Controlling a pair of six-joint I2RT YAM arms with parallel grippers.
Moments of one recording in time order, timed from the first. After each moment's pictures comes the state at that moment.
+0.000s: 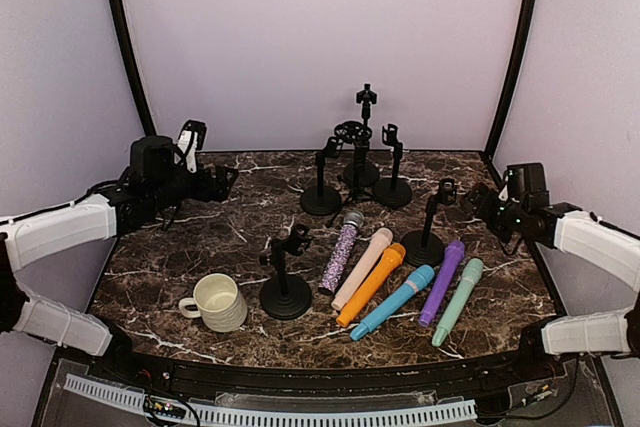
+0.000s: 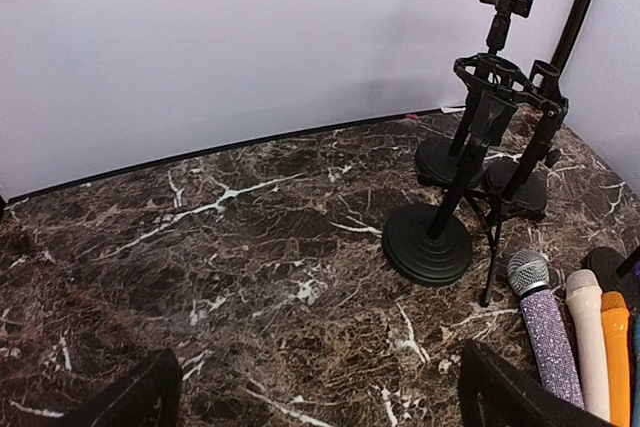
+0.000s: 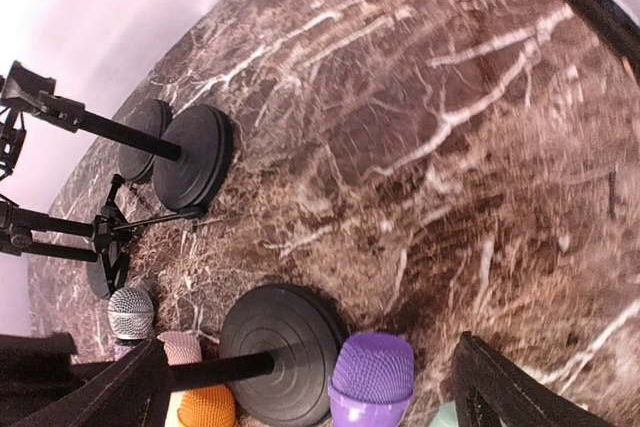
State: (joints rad) left arm -0.44 1.20 0.78 0.07 -0.08 -0.12; right arm 0.18 1.07 0.62 -0.24 0.00 0.74
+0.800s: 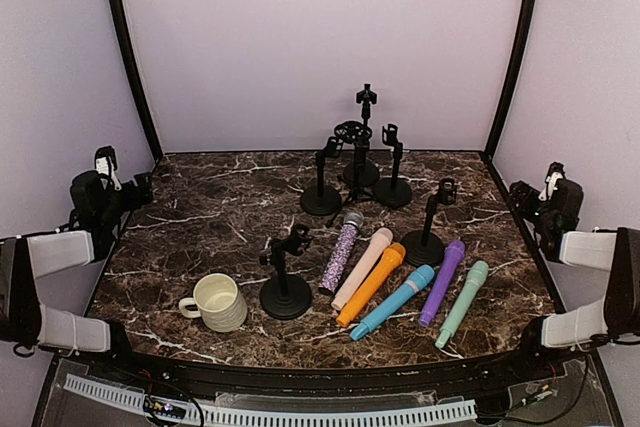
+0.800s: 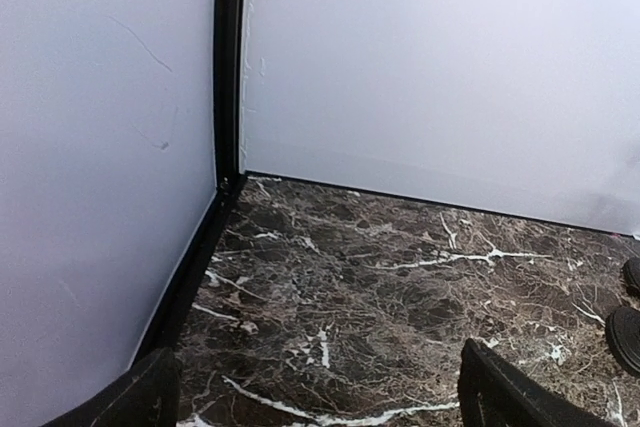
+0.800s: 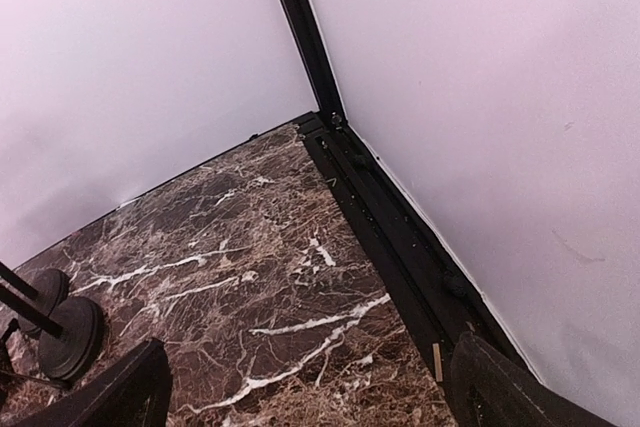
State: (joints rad) left arm 0.18 1.20 0.49 0.51 0.09 -0.13; right arm -0.26 1.21 0.43 0.47 -0.08 0.29
